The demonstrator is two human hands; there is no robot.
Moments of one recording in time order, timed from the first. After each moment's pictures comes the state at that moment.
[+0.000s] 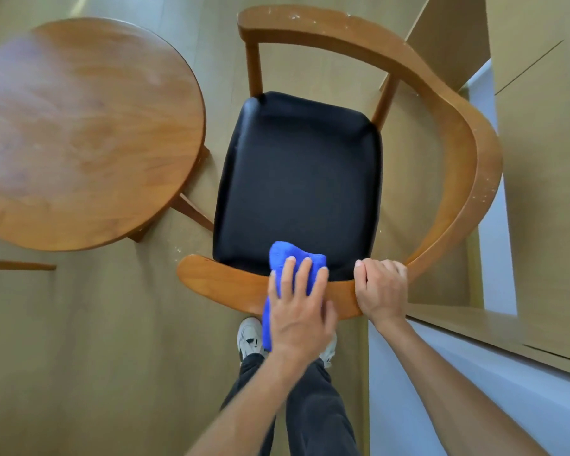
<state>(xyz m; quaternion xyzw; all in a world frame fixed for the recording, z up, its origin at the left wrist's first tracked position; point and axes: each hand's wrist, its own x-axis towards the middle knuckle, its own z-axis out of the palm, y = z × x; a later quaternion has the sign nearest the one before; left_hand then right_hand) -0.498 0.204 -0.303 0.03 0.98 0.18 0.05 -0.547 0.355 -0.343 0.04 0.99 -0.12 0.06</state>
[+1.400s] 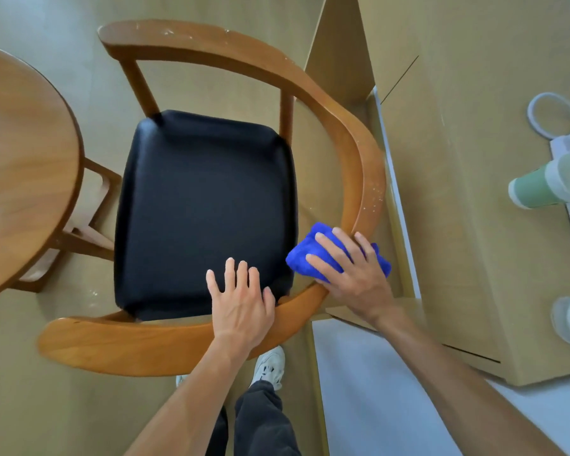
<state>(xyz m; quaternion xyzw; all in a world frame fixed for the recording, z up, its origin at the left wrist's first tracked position) -0.571 0.266 -0.338 0.05 0.98 0.08 0.18 -0.594 0.487 -0.338 -0.27 0.95 0.05 -0.18</state>
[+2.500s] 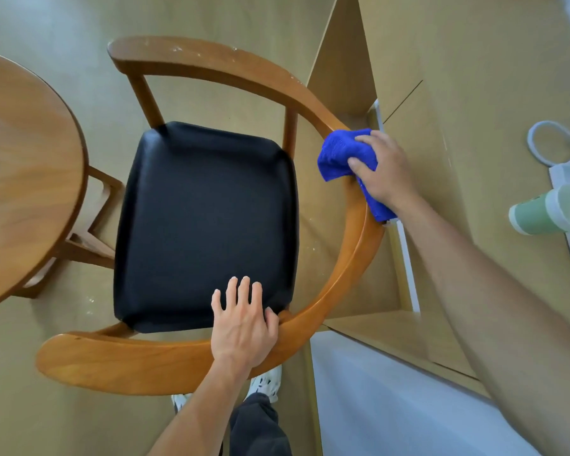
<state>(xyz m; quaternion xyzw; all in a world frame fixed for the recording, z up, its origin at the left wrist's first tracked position) -0.573 0.267 -0.339 0.04 0.97 0.11 0.21 -0.779 0.523 -0.271 0.04 0.98 -0.21 0.01</state>
